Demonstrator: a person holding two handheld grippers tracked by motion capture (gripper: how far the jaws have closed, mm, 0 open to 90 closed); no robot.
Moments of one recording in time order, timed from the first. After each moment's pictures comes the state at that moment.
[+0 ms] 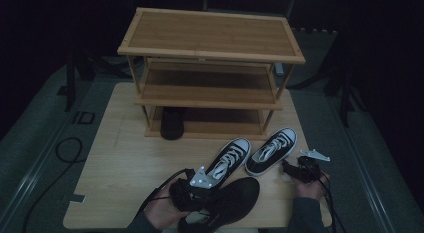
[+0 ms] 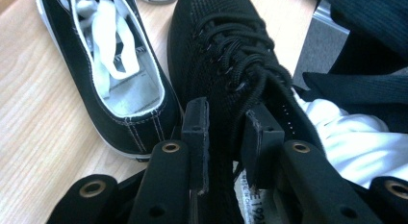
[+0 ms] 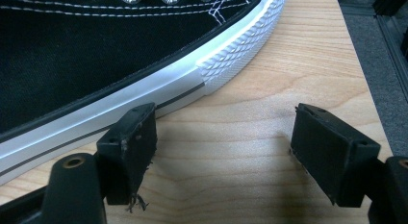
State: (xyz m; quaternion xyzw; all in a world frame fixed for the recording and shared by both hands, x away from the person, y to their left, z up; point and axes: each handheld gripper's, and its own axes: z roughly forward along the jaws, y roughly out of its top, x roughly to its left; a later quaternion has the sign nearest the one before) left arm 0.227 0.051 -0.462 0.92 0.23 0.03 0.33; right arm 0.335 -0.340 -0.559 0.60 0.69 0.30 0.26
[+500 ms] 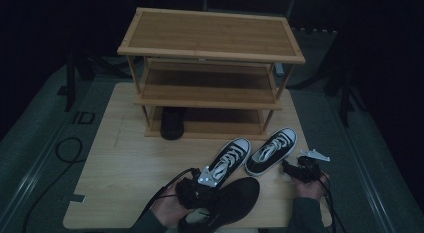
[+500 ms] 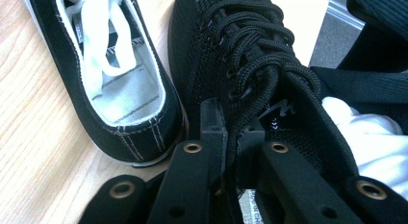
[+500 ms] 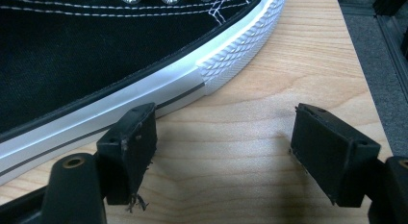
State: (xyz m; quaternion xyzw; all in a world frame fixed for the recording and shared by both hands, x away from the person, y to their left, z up) left arm 0.236 0.040 -0.474 0.92 0.24 0.02 0.31; right arm 0.335 -0.340 -0.559 0.60 0.69 0.30 0.26
